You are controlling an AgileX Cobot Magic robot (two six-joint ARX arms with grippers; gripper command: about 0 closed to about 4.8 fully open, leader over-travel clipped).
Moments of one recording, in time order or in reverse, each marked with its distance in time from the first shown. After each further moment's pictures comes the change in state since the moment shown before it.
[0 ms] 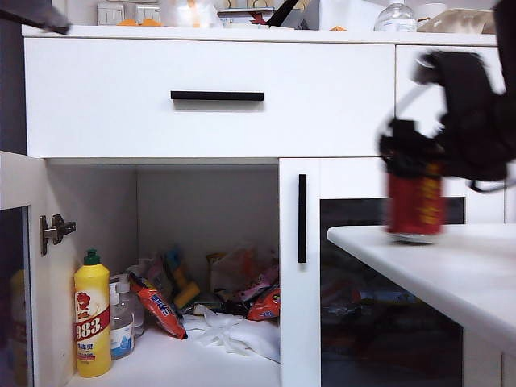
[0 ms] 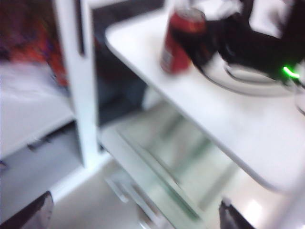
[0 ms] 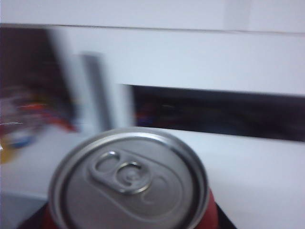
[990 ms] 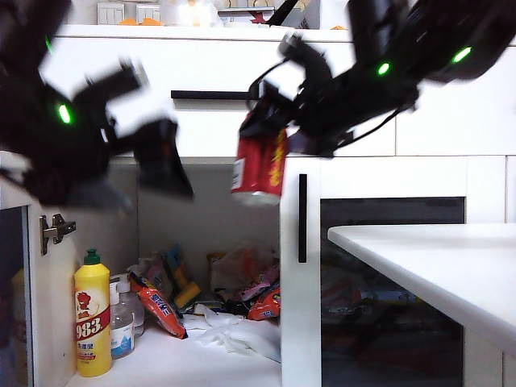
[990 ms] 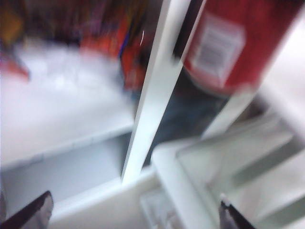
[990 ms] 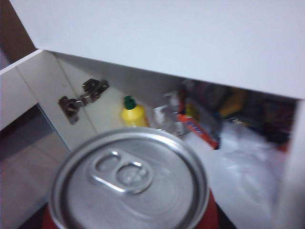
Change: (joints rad) left arm 0.349 0.756 -0.186 0.924 0.085 -0.006; right arm 0.112 0.316 0.607 -0.341 -0.438 0.119
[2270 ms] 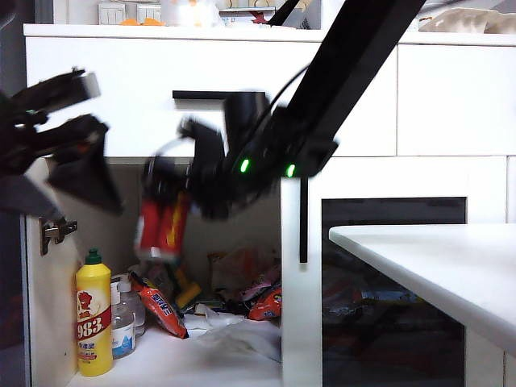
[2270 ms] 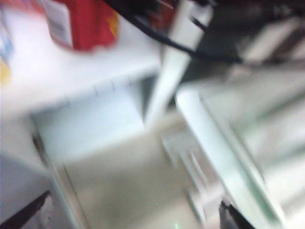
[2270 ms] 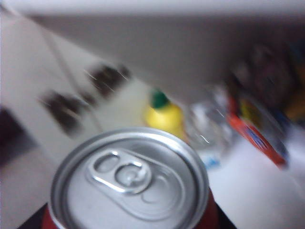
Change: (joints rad) left arm 0.199 -0.219 0.026 -0.493 0.175 0.159; right arm 0.155 0.623 0.652 -0.043 0.085 0.056
